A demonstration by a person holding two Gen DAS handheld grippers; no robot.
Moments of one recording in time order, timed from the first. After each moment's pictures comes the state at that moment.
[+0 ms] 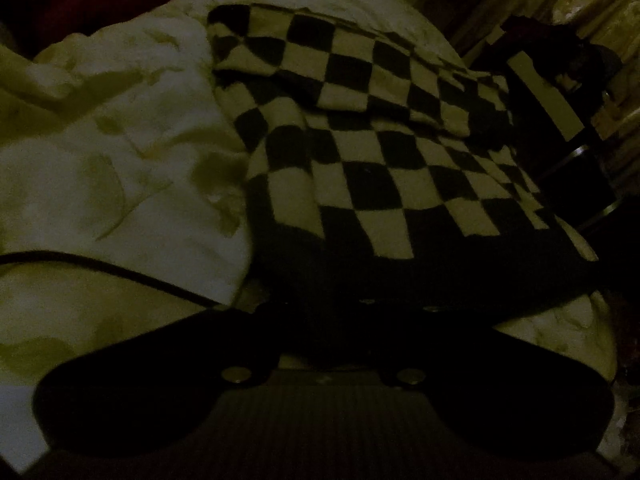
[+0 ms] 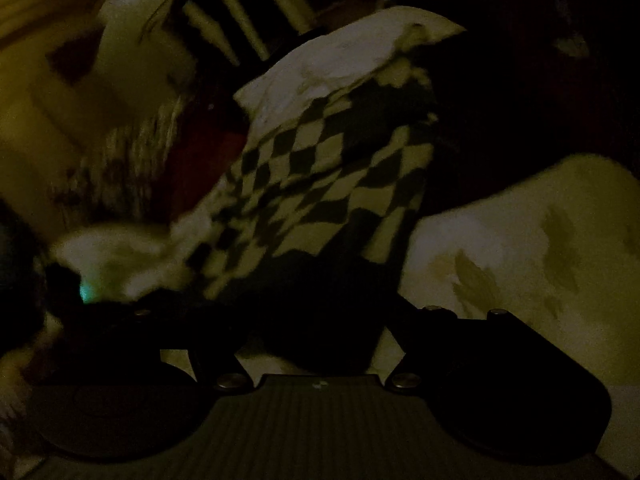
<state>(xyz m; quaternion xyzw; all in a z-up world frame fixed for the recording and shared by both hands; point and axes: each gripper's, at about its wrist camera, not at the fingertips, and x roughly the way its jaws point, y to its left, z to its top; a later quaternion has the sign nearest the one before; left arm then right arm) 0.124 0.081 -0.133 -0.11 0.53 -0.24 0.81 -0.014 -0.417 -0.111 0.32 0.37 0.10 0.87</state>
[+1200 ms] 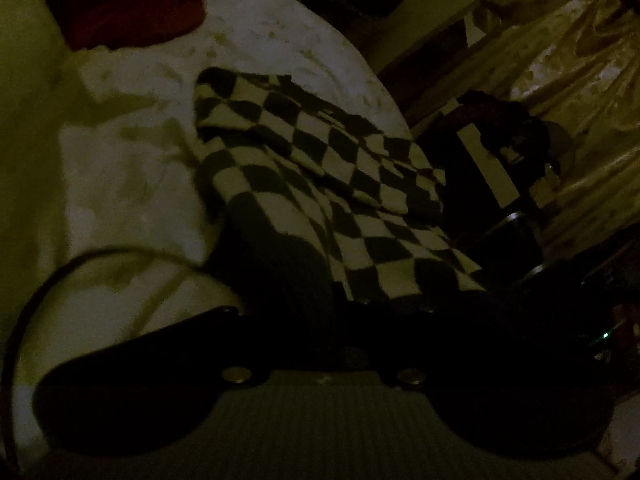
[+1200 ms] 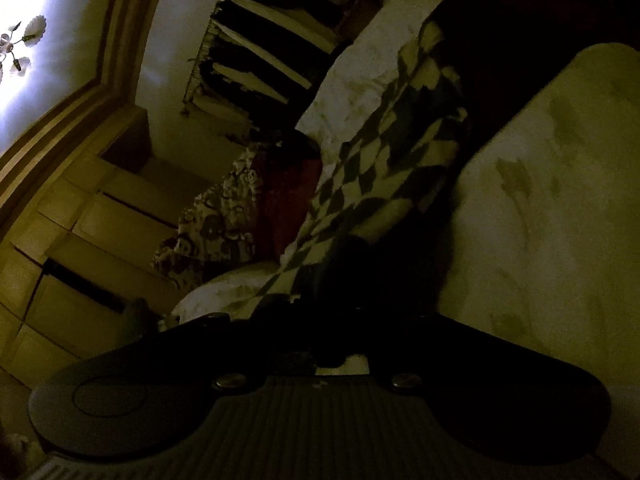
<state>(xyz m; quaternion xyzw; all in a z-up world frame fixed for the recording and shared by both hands) 0.066 0.134 -0.078 -0.23 0.46 -0.27 0.81 -0.077 -0.424 -0.100 0.49 0.31 0.18 0.80</state>
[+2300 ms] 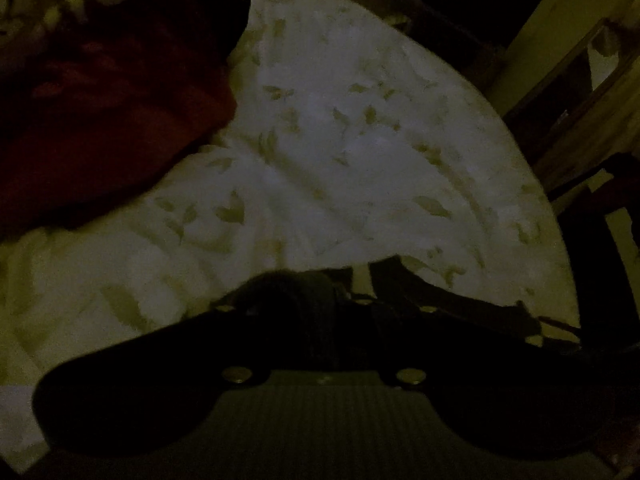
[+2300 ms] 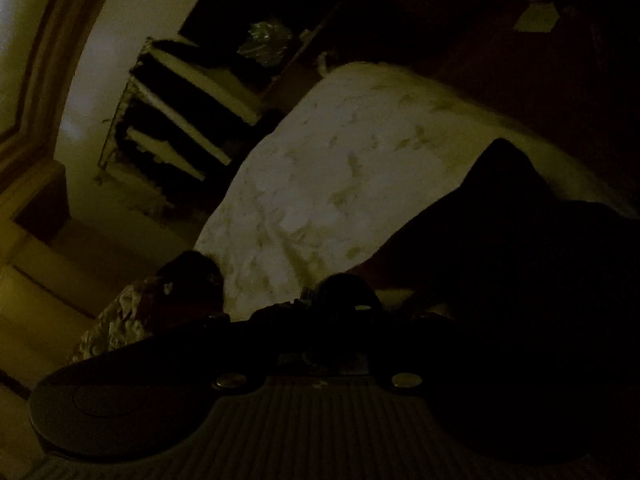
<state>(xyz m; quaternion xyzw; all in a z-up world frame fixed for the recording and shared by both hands) 0.424 0.038 -0.103 -0.17 0.48 -0.08 0.86 0.245 -0.520 -0.135 0.47 0.29 0.04 0.84</state>
